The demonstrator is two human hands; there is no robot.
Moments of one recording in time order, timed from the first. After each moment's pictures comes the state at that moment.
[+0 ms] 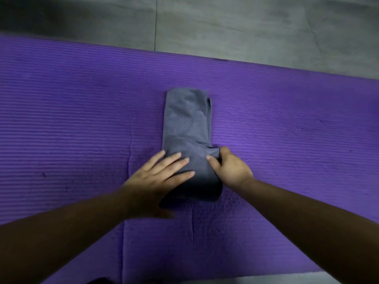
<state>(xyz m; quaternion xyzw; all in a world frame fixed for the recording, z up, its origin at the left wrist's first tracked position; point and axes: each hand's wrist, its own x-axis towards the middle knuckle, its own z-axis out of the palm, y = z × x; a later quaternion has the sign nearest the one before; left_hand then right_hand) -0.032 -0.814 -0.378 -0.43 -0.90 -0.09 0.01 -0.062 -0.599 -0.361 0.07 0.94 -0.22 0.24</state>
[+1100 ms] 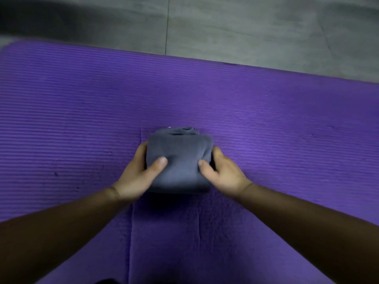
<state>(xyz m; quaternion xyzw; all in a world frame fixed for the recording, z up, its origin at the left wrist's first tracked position) -0.036 -0.816 -0.345 0.08 -0.74 -0.65 -0.13 -0.060 -0.628 -0.340 -0.03 0.91 -0.33 0.26</state>
